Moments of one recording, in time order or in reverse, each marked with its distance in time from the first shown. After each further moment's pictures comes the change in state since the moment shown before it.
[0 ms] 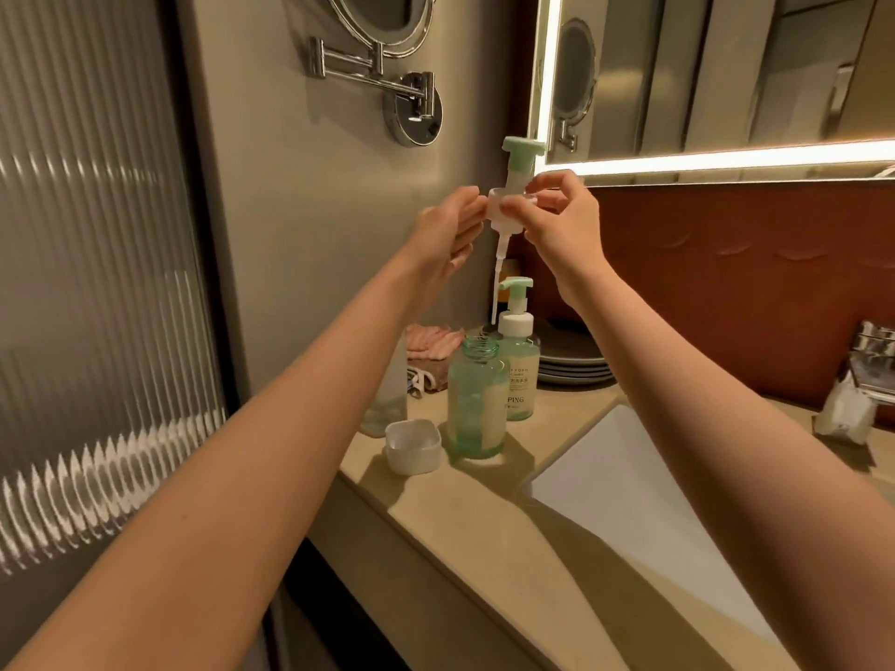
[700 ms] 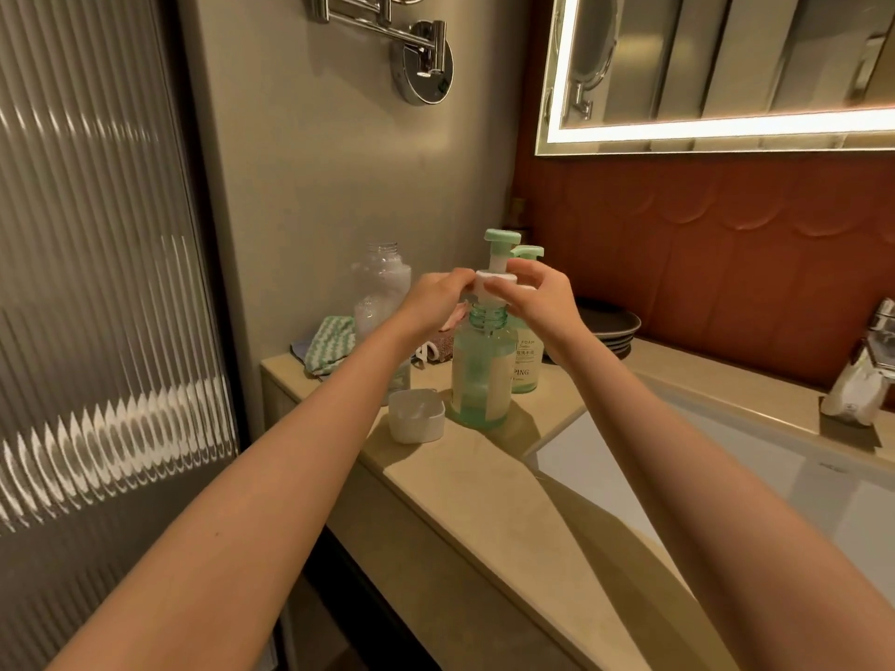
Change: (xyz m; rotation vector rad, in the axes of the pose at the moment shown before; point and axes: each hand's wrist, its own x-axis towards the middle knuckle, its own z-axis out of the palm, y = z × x) left_hand -0.020 -0.084 -0.019 0.338 0.007 -0.118; right_hand -0.047 0.084 0.014 -0.095 -0.179 0.248
